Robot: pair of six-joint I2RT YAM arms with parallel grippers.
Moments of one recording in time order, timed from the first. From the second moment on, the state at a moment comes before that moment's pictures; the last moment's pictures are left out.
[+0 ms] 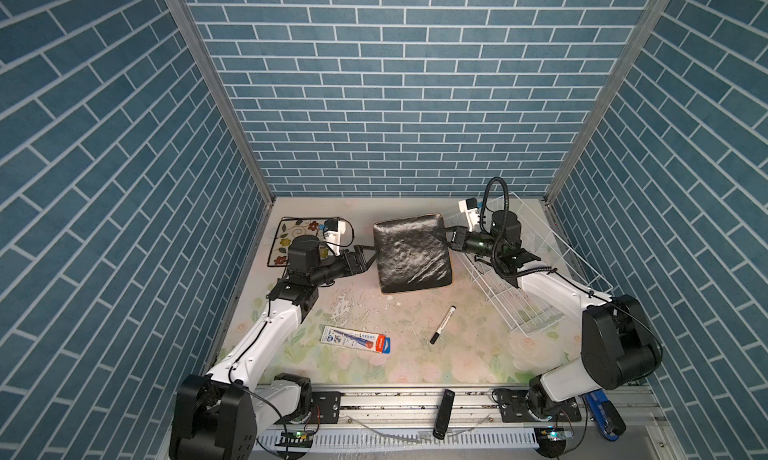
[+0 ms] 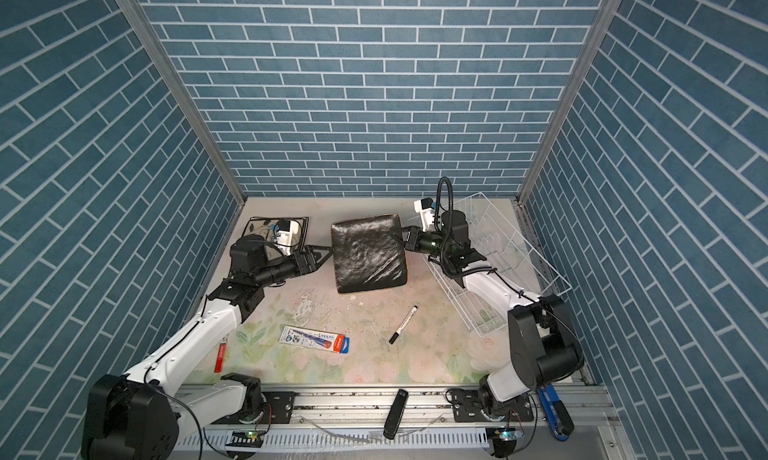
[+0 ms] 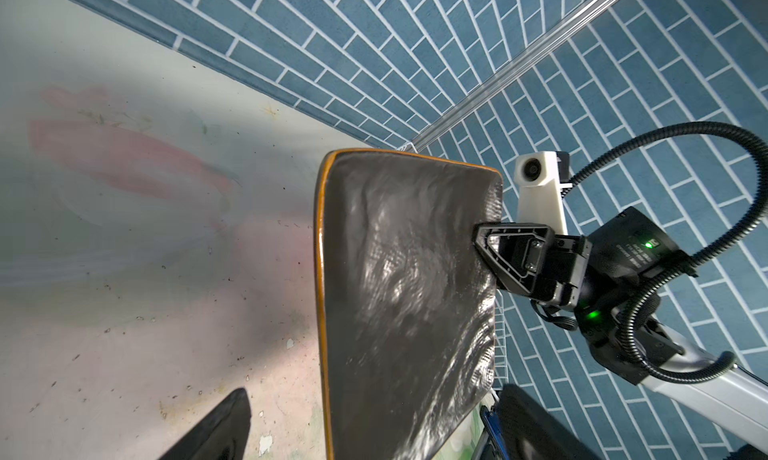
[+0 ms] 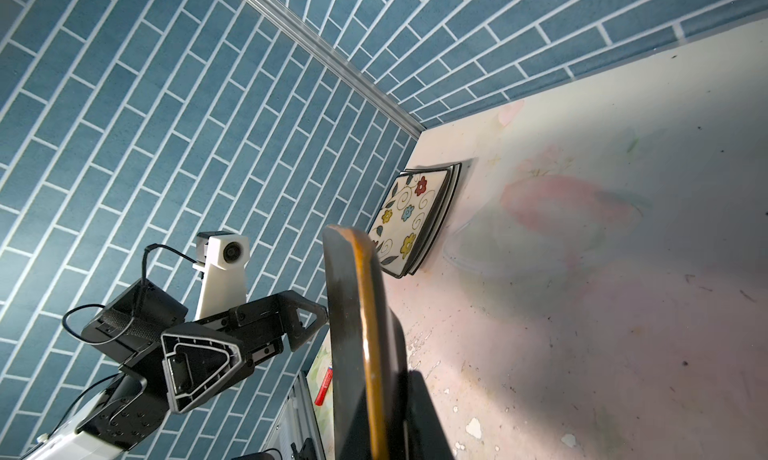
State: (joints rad) left arm -0.20 1.13 0.71 0.09 0.71 -0.67; right arm 0.41 1.52 0.97 0.33 -0.76 0.76
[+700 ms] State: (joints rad) left arm -0.20 1.20 0.71 0.27 0.86 -0.81; right arm 0.39 1.65 0.97 0.74 -0.90 1.05
